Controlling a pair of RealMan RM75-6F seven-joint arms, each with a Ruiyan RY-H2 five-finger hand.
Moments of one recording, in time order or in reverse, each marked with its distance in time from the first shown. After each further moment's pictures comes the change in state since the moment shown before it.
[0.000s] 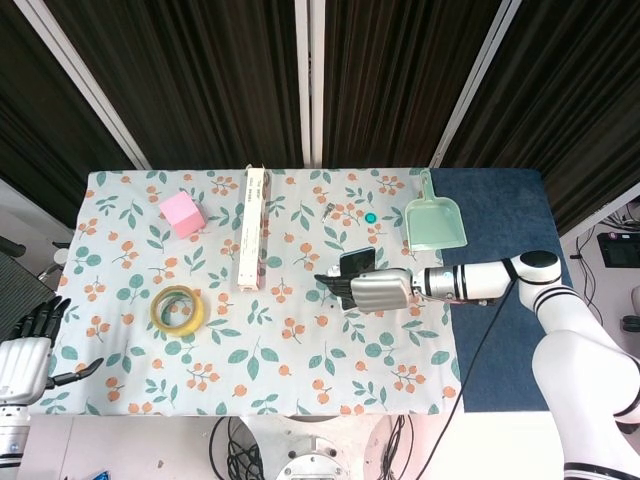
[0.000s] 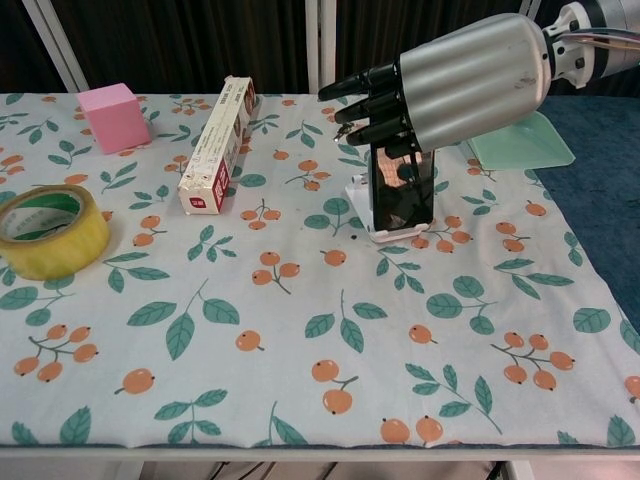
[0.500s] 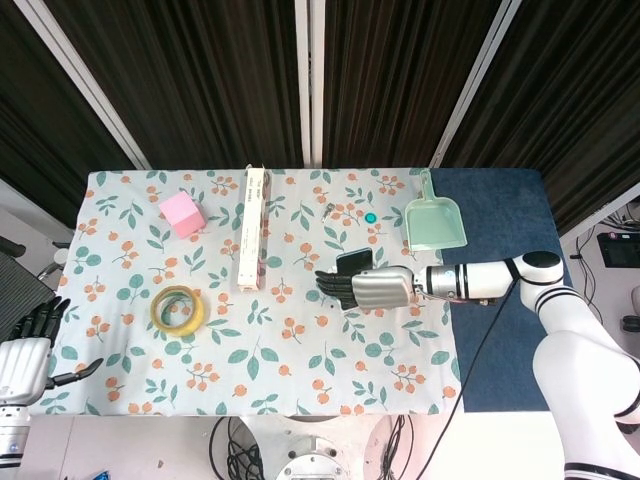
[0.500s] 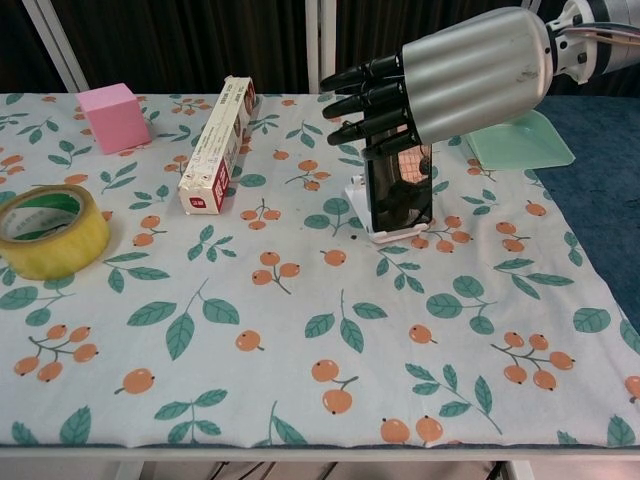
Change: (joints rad) left arm 0.001 0.001 0.001 -0.001 -0.002 -0.001 -0.002; right arm -0.005 0.006 -0.004 -0.003 0.034 0.016 0.000
